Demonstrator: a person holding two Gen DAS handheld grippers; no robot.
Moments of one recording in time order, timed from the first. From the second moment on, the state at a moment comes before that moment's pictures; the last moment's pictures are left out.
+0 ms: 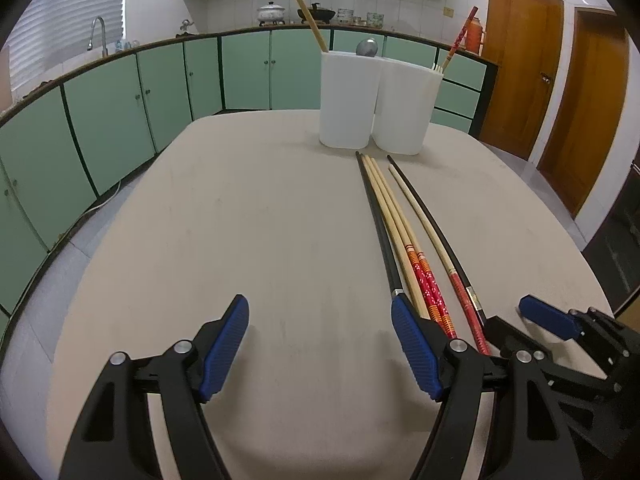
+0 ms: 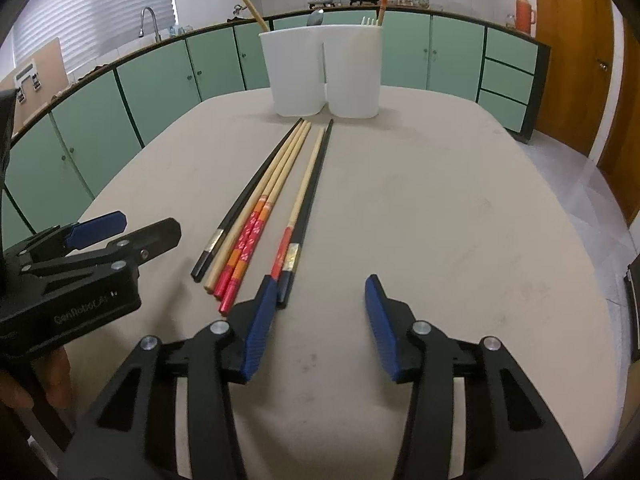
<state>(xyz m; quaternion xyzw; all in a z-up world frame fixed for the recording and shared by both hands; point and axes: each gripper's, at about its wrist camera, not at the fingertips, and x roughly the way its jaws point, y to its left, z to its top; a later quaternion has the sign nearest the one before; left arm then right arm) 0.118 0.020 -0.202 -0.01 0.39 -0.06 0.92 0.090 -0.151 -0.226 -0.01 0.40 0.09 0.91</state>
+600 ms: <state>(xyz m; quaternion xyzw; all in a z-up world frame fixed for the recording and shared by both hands) 0.115 0.022 -0.202 -0.01 0.39 -0.05 0.92 0.091 -0.143 -0.226 -0.03 0.40 0.09 0.91</state>
